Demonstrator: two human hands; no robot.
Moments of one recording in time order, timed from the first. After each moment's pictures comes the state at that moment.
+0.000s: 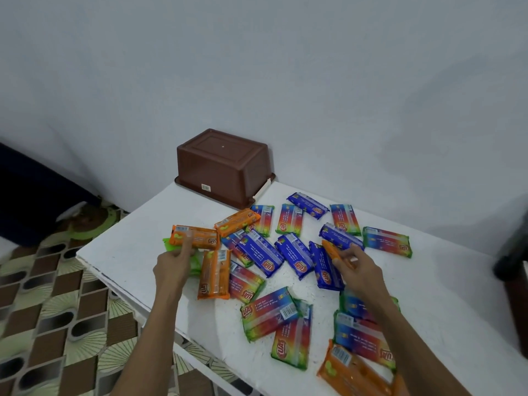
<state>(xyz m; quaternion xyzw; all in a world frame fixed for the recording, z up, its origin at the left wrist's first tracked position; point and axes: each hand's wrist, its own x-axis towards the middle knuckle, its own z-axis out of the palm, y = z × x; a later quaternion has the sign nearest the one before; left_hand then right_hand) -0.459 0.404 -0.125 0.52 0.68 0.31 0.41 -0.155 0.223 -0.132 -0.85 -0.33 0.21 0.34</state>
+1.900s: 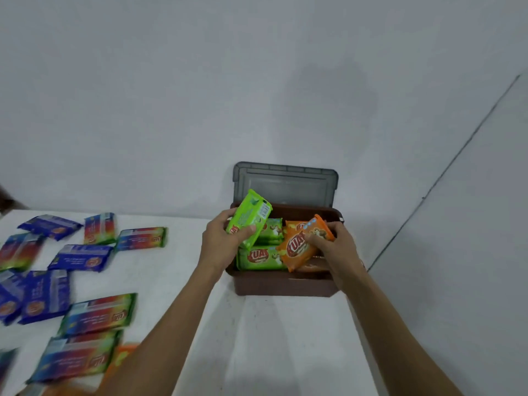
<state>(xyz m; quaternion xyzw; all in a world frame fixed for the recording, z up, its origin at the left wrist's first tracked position) 0.001 0.051 -0.056 0.69 0.24 0.25 0.63 0.105 -0.150 -0.036 -0.74 -0.05 0.18 0.65</state>
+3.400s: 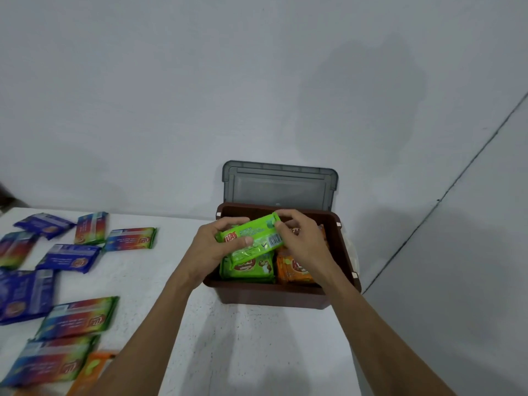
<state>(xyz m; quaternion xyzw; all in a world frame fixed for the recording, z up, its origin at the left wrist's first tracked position) 0.018 0.040 -0.056 0.68 0.17 0.17 0.69 0.142 -0.122 -0.039 -0.78 -0.27 0.16 0.54</state>
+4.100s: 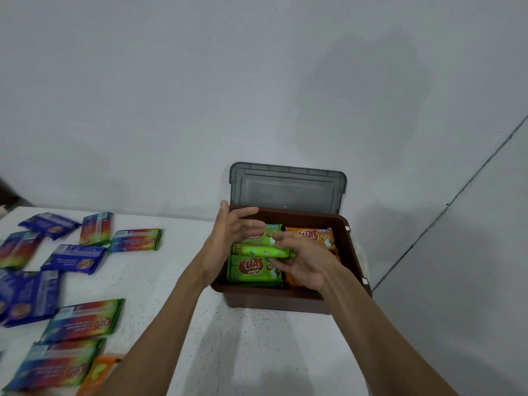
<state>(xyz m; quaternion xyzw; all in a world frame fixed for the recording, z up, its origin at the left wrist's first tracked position) 0.031 0.042 -0.050 0.66 0.12 0.16 0.72 0.131 -0.107 -0.039 -0.55 0.00 0.47 0.69</state>
